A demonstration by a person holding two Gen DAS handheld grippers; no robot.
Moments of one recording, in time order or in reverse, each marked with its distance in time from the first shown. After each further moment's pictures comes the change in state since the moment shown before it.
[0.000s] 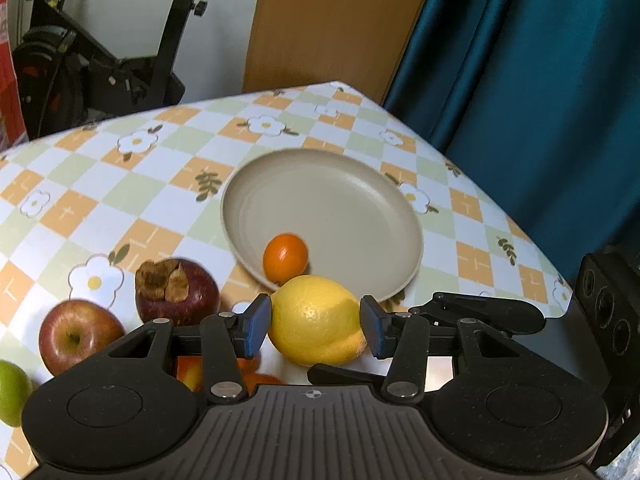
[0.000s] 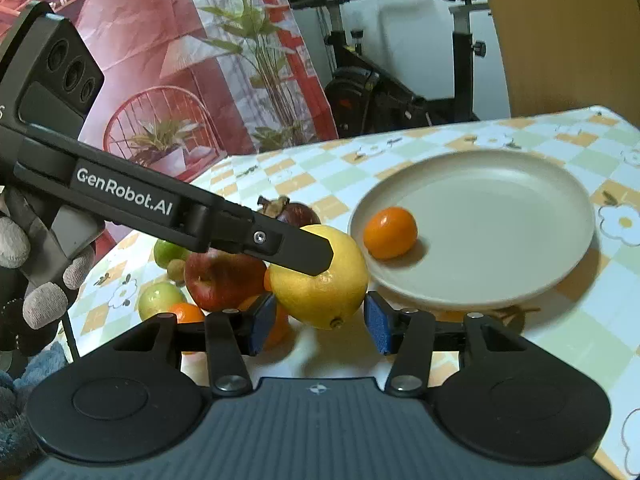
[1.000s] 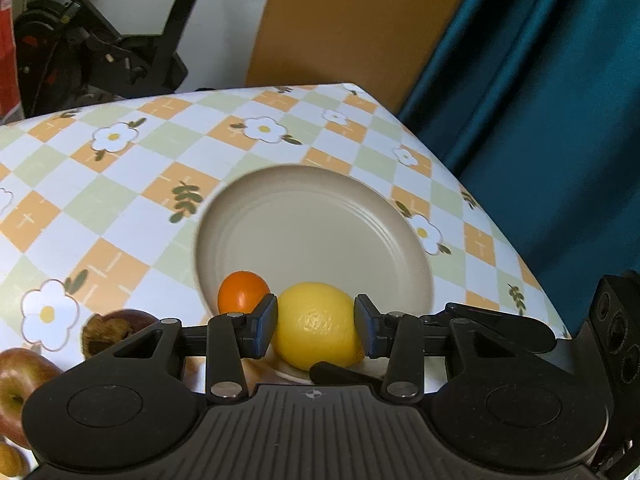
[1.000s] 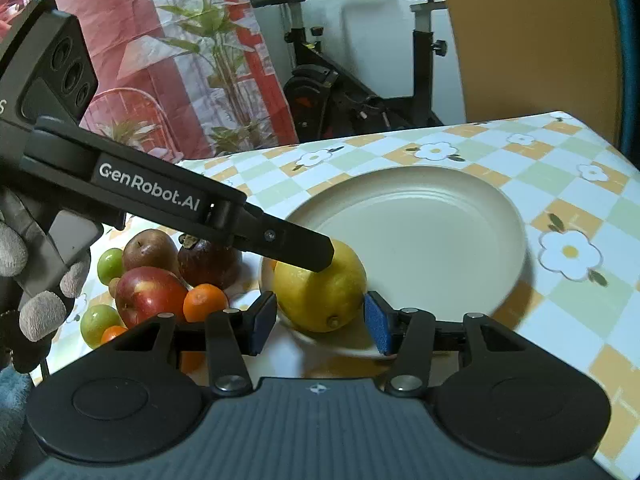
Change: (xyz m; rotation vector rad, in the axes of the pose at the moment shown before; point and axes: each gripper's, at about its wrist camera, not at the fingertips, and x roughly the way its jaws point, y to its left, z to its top) left arm 0.048 0.008 0.032 -0.109 0.022 -0.011; right arm 0.009 -0.040 0.027 0.015 0.048 -0.092
